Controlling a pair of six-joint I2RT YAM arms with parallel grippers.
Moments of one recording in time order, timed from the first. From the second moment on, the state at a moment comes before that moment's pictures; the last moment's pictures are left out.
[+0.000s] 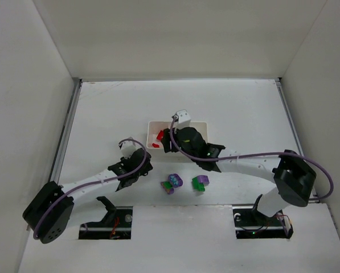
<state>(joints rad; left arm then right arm) -0.75 1.09 0.38 -0.21 -0.47 -1.03 1.00 1.56 0.99 0.19 0.39 0.38</state>
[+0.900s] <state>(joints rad) -0.84 0.92 0.44 -0.34 -0.57 -1.03 1.02 1.36 0.74 0.27 0.39 0.47</state>
